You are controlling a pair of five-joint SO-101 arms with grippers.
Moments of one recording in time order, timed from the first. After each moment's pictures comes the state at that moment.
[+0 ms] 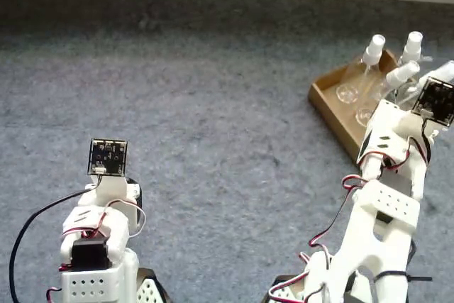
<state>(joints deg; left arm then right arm) -10.8 -104.2 91.2 69.1 -0.9 23.2 -36.4 57.4 3.2 1.5</state>
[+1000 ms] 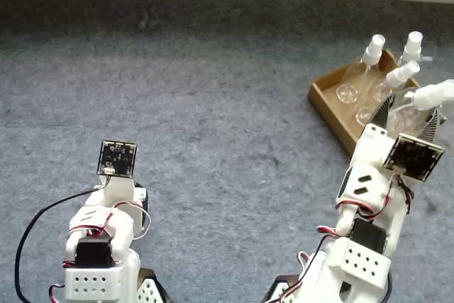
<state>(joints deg) -7.3 -104.1 93.8 69.1 -0.9 20.5 -73.9 82.3 -3.6 6.6</state>
